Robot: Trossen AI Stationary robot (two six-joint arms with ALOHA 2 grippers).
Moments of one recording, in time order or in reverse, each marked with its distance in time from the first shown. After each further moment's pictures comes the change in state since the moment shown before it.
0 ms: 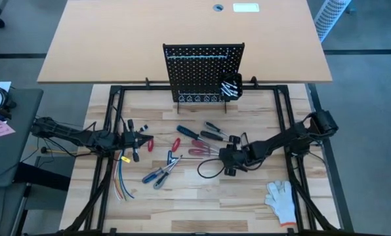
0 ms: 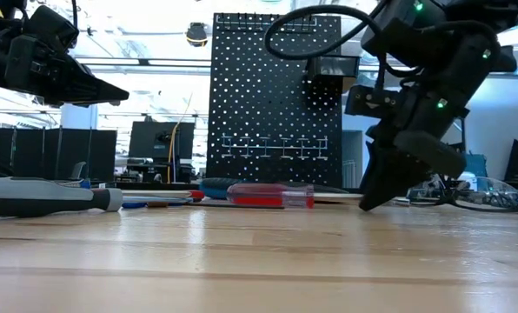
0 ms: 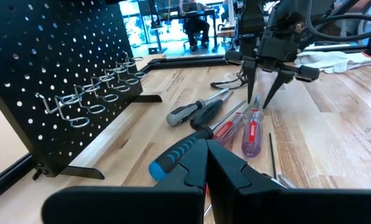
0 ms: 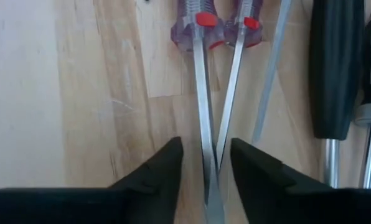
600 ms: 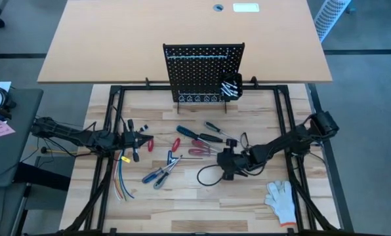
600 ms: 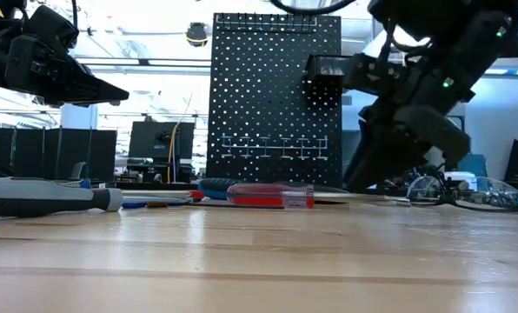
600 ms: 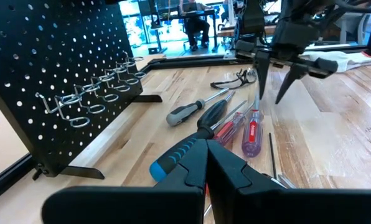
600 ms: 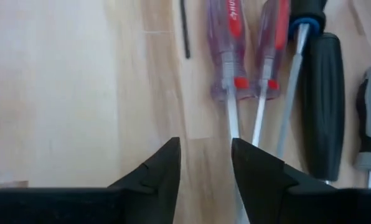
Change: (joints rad) left arm 0.000 0.000 0.000 0.000 0.000 0.000; right arm 0.054 0.000 0.043 0.053 0.069 -0.038
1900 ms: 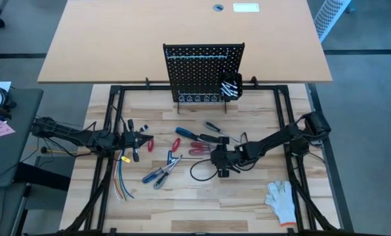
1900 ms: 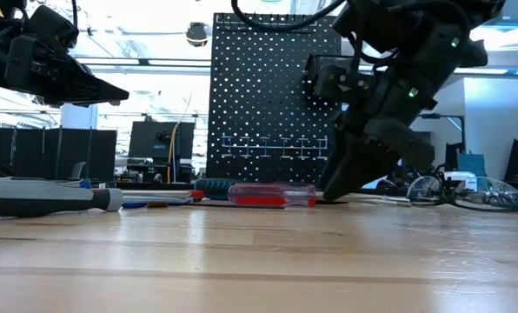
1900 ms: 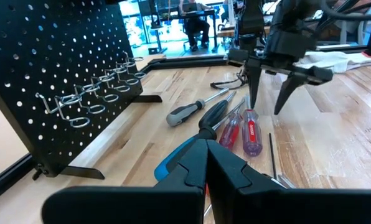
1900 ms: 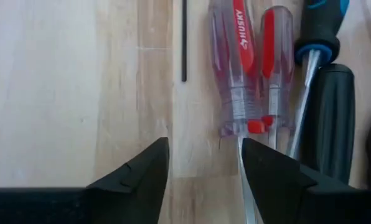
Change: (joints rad) left arm 0.000 0.000 0.000 0.000 0.000 0.000; right arm -0.087 0.080 0.076 0.021 -0.082 -0.165
